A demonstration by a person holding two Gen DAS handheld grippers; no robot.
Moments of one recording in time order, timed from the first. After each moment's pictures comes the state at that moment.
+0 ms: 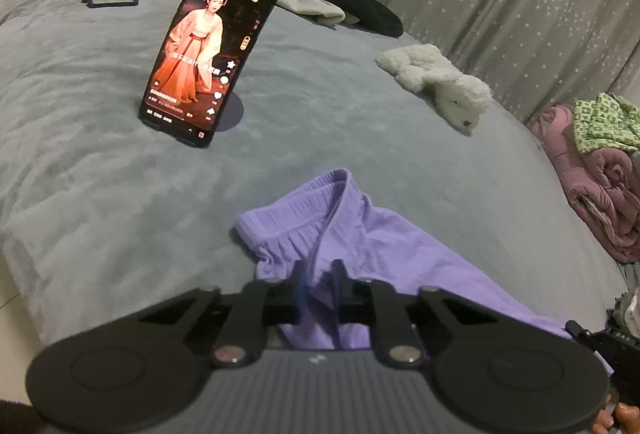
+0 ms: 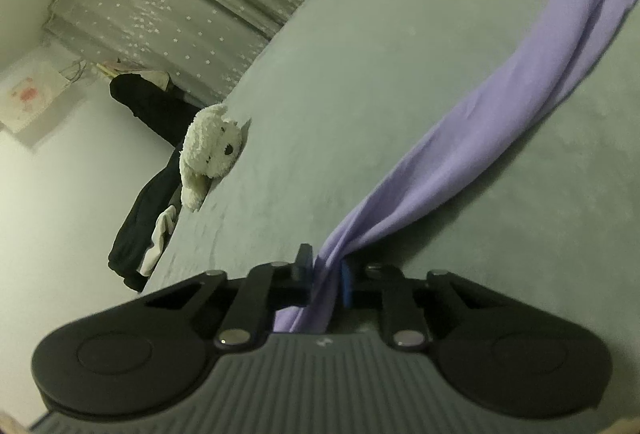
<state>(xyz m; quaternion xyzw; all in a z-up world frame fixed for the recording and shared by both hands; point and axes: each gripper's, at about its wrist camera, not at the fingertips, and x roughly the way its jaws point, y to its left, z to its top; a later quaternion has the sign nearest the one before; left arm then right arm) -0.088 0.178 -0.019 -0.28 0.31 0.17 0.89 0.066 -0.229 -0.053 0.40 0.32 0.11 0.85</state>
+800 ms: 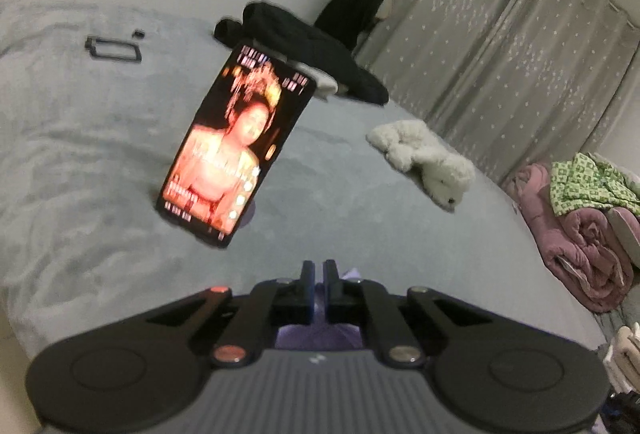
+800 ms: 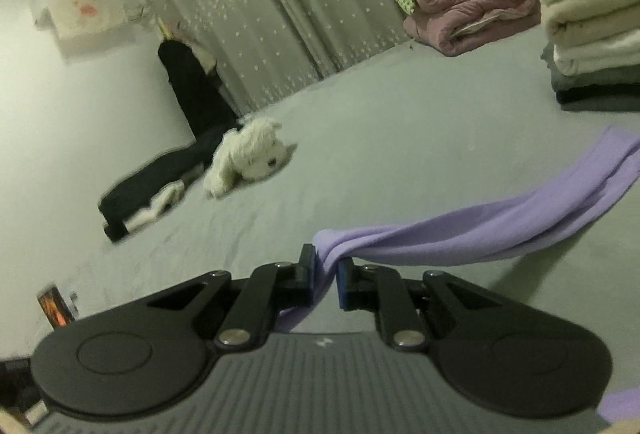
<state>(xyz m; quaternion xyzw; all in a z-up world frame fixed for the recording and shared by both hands) -0.099 0.235 -0.002 -0.30 0.23 0.15 0.91 0.007 -0.180 0.012 0.21 0.25 0.12 0.94</state>
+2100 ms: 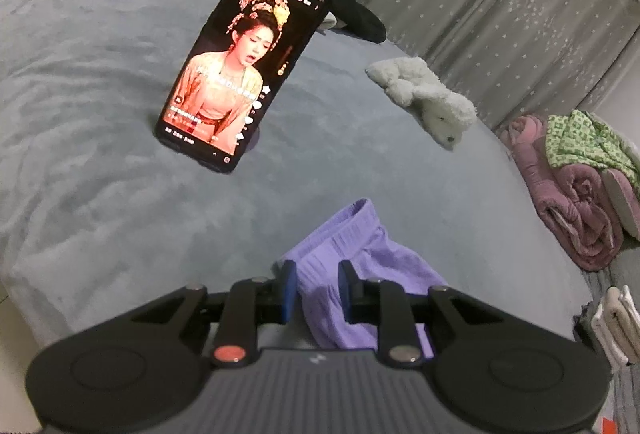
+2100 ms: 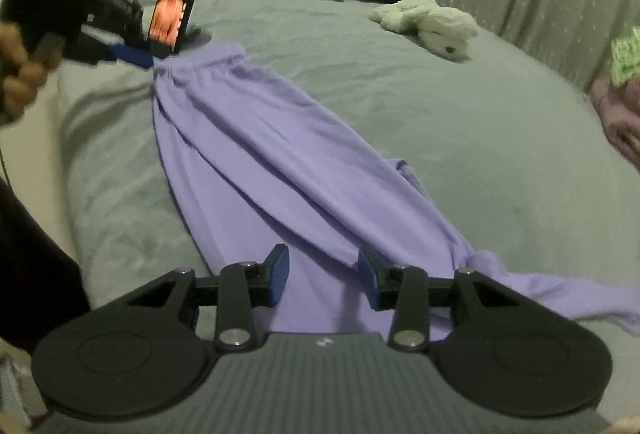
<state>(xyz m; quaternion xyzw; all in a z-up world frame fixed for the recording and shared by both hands) -0.097 0.237 -0.024 -0.31 0.30 0.12 0.89 -0.053 -0.066 -0.039 -0.22 0.32 0.32 0.86</state>
